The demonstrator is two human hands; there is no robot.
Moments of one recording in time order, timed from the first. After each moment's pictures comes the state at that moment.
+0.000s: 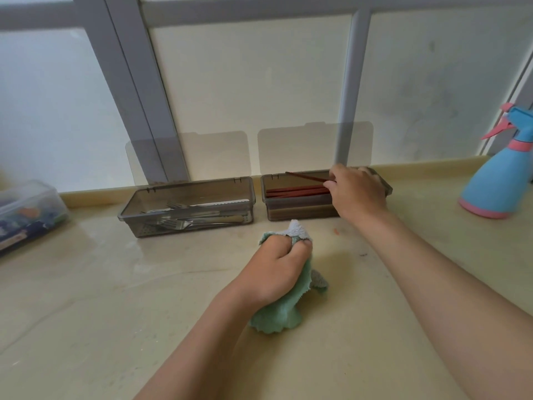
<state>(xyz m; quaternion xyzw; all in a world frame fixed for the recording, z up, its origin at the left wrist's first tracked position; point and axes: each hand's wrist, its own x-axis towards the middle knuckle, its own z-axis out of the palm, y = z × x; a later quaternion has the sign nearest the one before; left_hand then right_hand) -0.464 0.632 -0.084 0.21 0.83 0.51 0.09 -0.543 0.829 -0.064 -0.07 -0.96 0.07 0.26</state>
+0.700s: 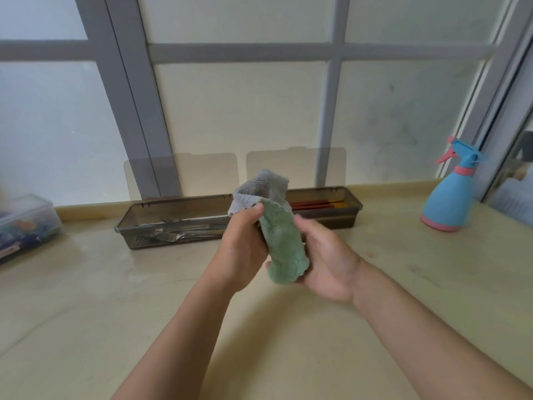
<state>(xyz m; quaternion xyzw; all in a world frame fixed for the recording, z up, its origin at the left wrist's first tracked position) -0.475 0.621 -0.053 0.26 0.46 0.84 0.13 -0.438 0.775 -0.062 -0.01 -0.54 0.83 -0.16</state>
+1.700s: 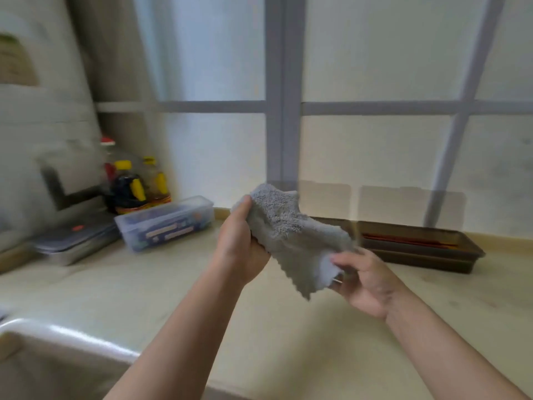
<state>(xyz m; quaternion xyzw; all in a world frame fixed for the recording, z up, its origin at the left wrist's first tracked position) -0.402 0.450 0.019 0.02 0.37 0.93 -0.02 -0.416 0.659 -0.042 0.06 -0.54 0.83 -0.15</state>
